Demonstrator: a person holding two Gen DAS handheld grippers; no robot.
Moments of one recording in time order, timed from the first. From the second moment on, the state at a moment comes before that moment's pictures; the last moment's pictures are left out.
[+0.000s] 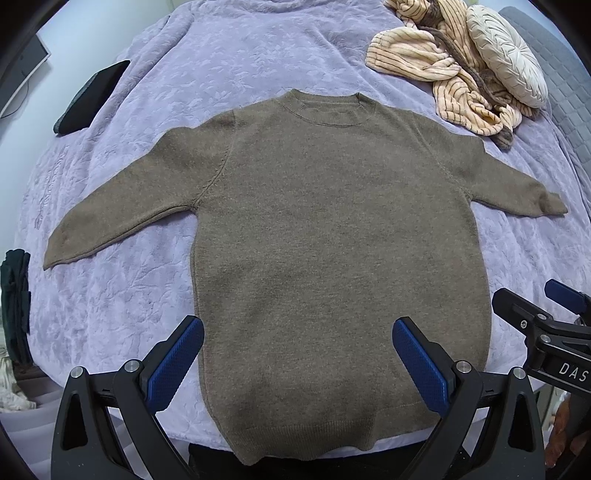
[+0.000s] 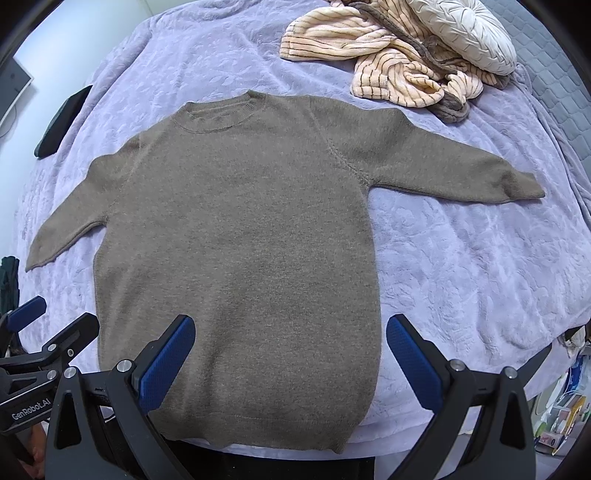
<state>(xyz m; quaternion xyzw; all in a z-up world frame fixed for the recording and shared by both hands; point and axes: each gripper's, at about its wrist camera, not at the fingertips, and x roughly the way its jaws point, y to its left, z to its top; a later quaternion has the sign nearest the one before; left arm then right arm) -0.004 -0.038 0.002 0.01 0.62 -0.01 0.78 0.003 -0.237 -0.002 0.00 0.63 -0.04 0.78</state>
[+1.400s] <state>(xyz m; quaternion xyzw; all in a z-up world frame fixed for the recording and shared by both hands) 0.028 -0.057 -0.004 -0.05 0.63 0.03 0.77 0.052 -0.271 -0.032 0.00 0.66 0.02 0.75</state>
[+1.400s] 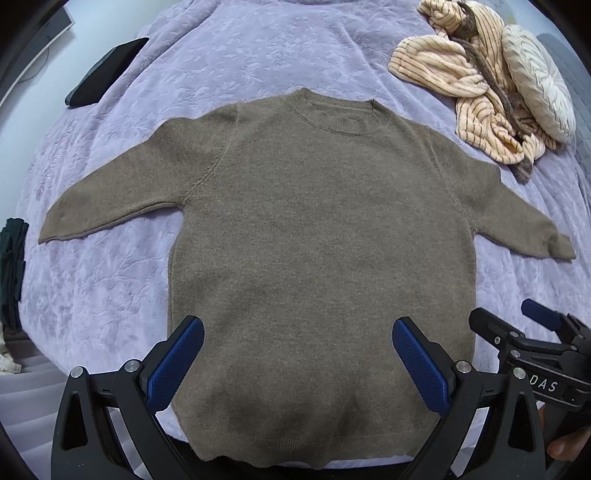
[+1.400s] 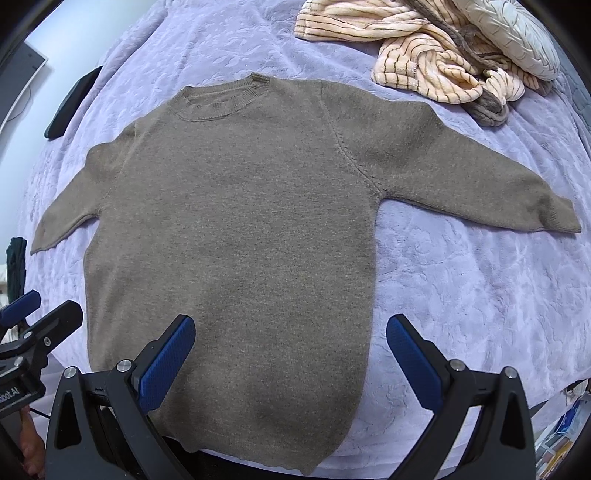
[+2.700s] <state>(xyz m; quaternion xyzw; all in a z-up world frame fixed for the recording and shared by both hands) 0.084 0.344 -0.149 -0.44 0.45 0.09 0.77 0.064 -0.025 -0.106 -0.07 0.70 0.11 0.70</state>
